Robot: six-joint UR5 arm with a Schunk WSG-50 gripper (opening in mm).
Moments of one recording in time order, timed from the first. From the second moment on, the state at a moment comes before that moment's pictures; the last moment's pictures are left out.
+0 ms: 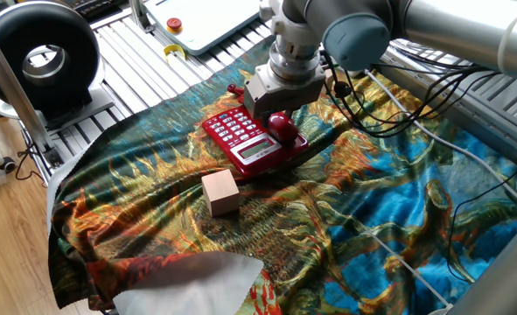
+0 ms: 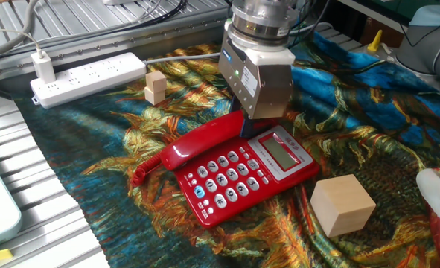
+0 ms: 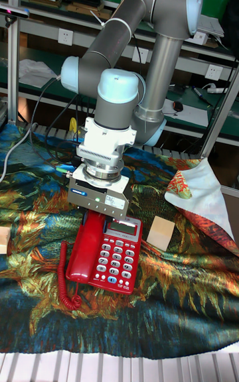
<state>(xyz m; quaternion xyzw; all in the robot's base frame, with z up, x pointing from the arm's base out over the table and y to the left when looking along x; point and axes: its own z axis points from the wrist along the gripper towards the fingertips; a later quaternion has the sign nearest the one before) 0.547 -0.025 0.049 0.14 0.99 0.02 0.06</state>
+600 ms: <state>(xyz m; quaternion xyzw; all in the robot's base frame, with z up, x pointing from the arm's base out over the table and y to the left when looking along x) 0.549 -0.022 0.051 0.12 0.99 0.02 0.07</state>
